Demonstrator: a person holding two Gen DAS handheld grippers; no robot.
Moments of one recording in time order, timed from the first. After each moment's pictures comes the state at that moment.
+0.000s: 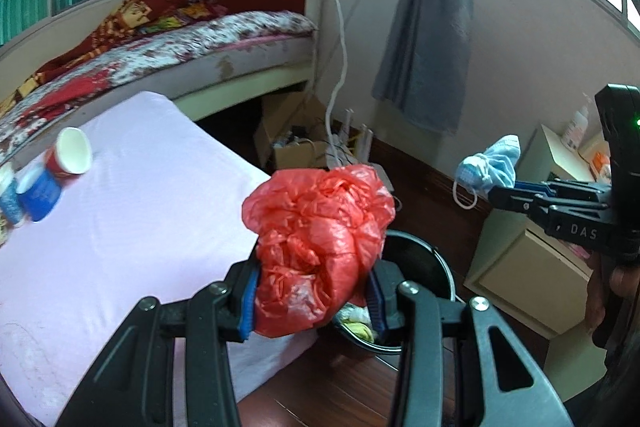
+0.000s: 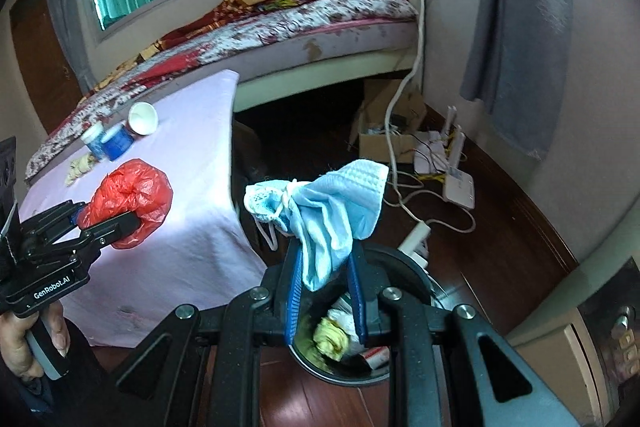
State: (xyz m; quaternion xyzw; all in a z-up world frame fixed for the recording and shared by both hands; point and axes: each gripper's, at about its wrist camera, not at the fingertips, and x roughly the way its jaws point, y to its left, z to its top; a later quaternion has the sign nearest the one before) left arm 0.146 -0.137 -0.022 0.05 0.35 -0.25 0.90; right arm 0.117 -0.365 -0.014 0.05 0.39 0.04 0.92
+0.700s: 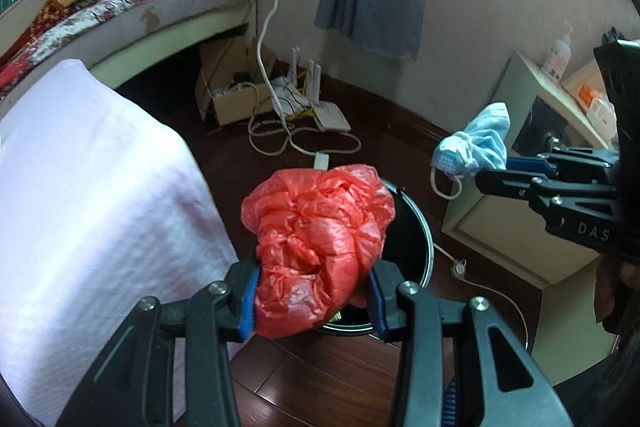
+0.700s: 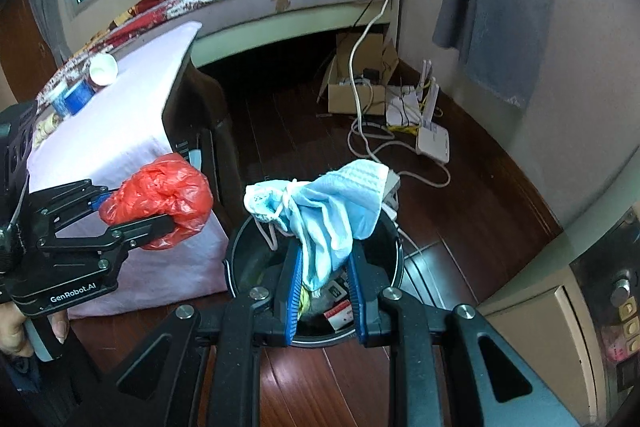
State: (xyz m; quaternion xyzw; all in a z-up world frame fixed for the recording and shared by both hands) left arm 0.152 -0.211 -0.089 0.10 0.42 -0.31 0.84; right arm 0.107 -0.399 -0.082 0.04 0.46 0.01 0.89
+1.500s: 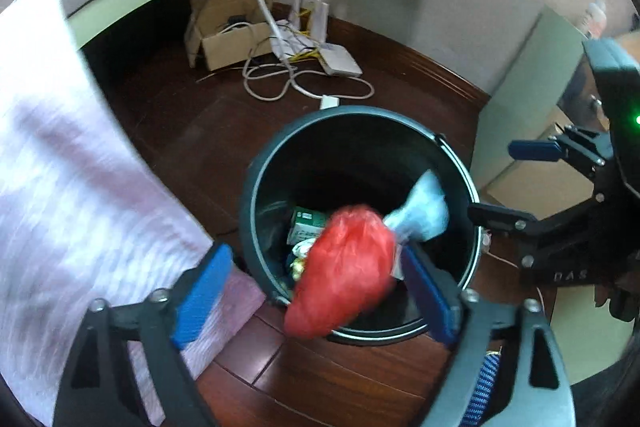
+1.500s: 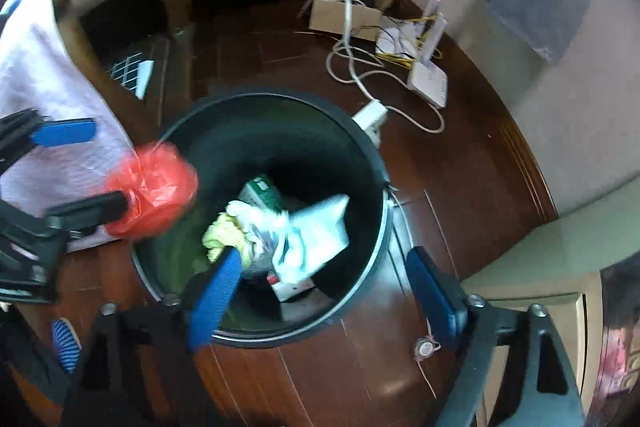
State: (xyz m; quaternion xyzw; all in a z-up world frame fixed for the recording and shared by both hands) left arm 0.178 -0.231 -0.162 0.12 0.49 -0.29 0.81; right arm 0.157 -0.411 -0.195 -0.04 0.56 -0.02 0.83
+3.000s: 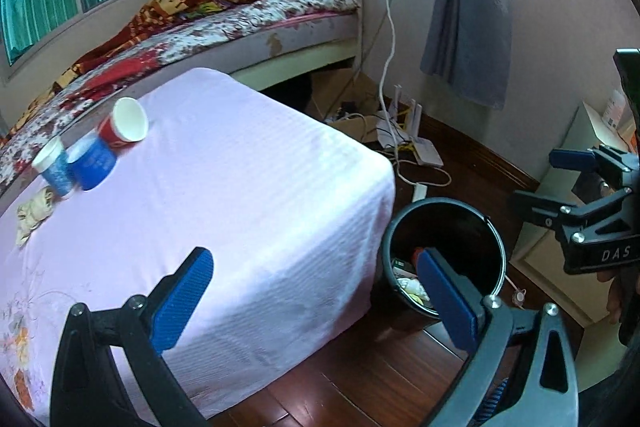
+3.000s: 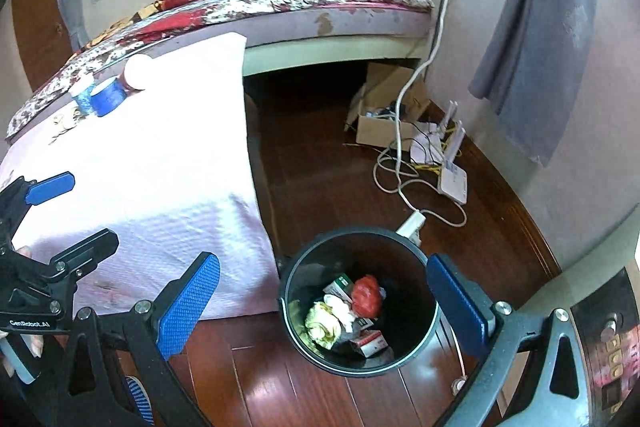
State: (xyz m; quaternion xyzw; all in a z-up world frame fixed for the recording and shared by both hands) left arm 0.133 -0.097 -0.027 0.09 0.37 -0.15 0.91; right arm 0.136 -0.294 -0.023 -0.02 0.42 0.03 0.91
